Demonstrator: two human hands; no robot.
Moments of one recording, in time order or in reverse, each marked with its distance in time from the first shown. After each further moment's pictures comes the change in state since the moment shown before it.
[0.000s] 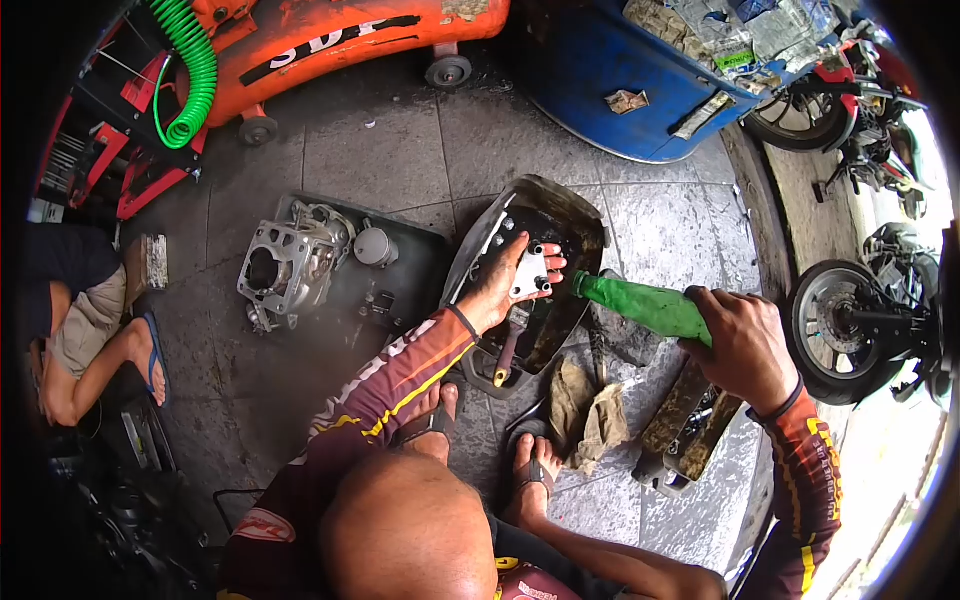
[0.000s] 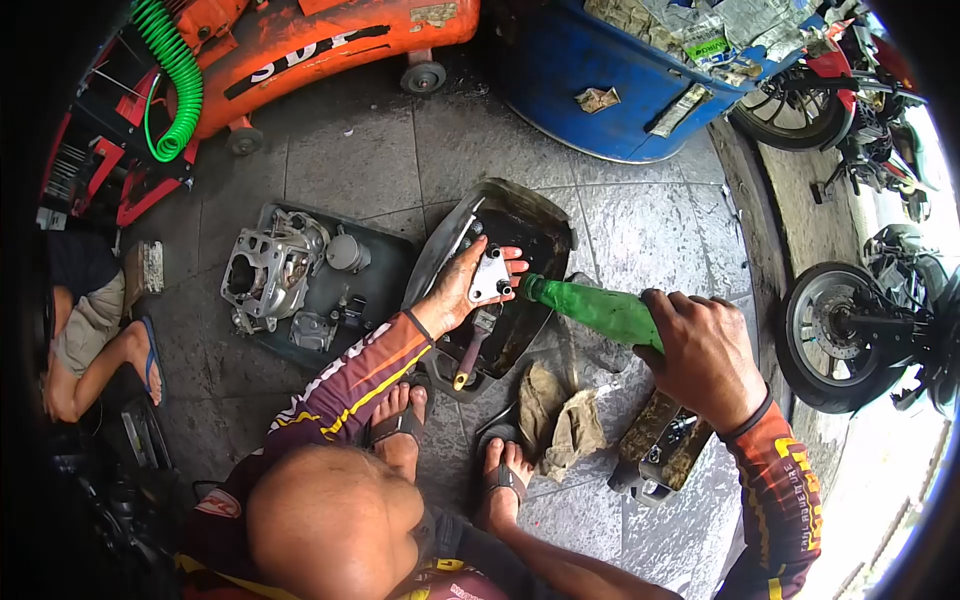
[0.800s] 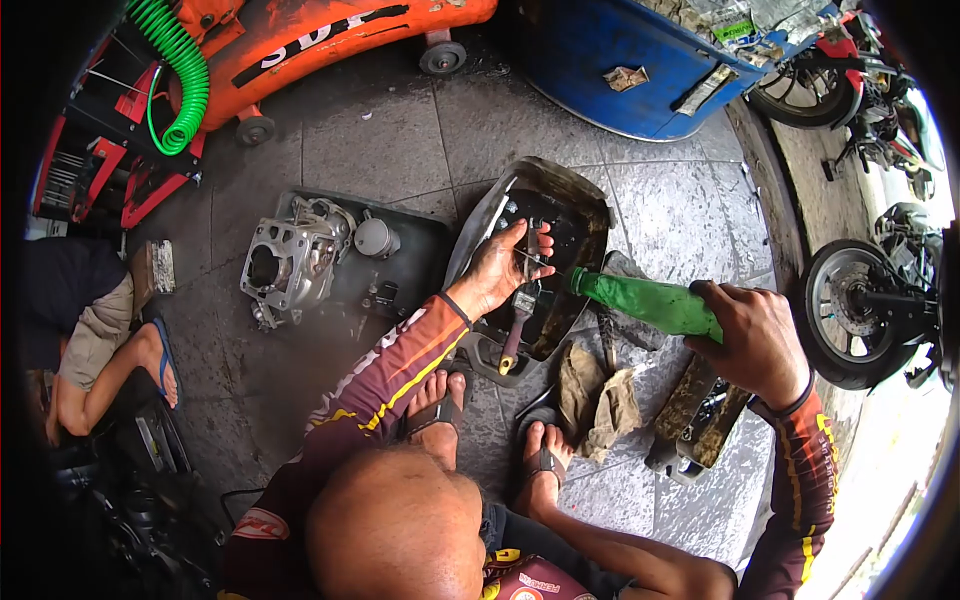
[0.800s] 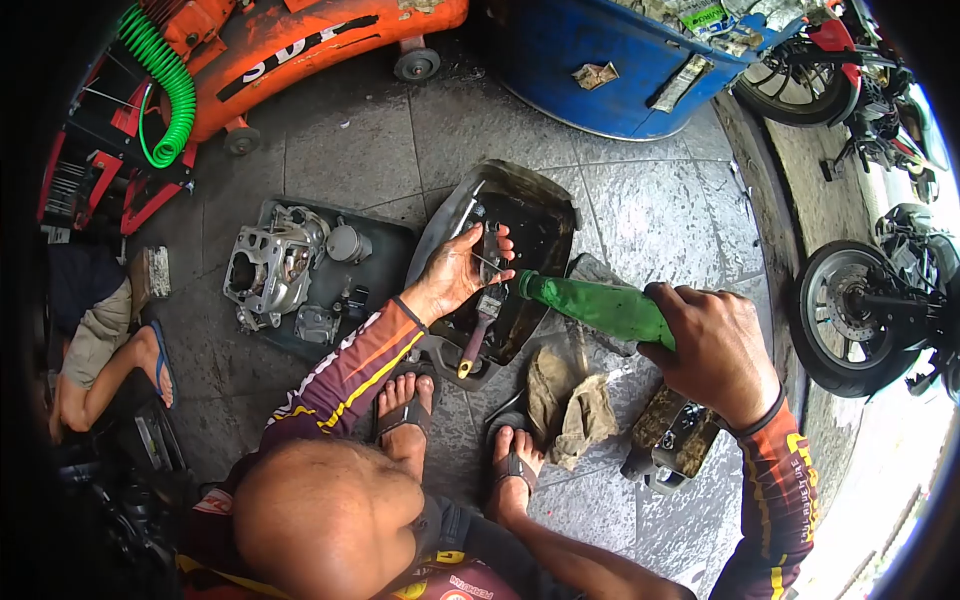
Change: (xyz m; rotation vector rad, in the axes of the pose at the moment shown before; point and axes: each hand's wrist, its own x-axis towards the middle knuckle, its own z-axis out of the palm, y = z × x) left_hand -0.004 0.002 -0.009 -0.180 -0.032 0.069; right_hand -0.009 0.002 0.008 0.110 0.011 0.012
